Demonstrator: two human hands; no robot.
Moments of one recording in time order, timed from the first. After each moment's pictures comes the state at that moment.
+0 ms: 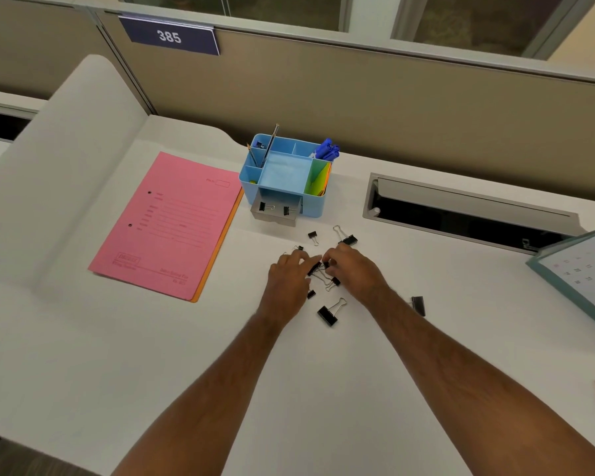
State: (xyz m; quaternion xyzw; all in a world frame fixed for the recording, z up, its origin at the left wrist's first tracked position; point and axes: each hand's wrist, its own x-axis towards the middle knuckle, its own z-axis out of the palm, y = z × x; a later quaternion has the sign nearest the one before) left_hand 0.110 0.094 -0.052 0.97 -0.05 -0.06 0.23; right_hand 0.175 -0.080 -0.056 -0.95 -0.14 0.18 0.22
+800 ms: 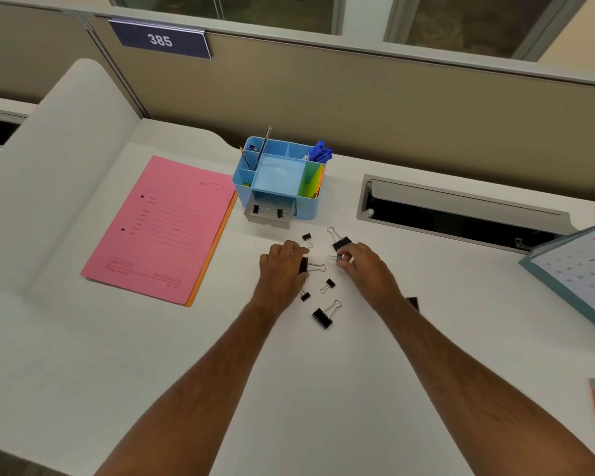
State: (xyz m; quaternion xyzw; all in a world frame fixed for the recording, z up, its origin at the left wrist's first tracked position) left_hand 0.134 0.096 -0.043 0.98 -0.04 -0.06 0.17; right_hand 0.163 -0.113 -0.040 -0.93 -0.06 0.13 0.34
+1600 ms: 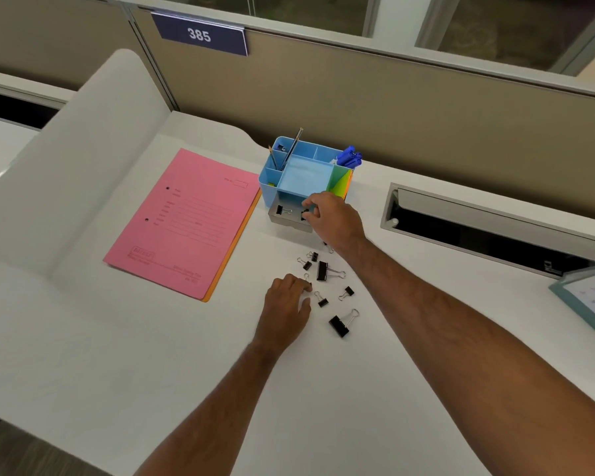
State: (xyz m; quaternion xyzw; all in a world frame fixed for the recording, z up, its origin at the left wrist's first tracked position) left_hand 0.069 0.117 -0.074 0.95 0.02 0.00 0.31; right_hand 0.250 0.010 0.016 -0.94 -0.15 0.07 0.29
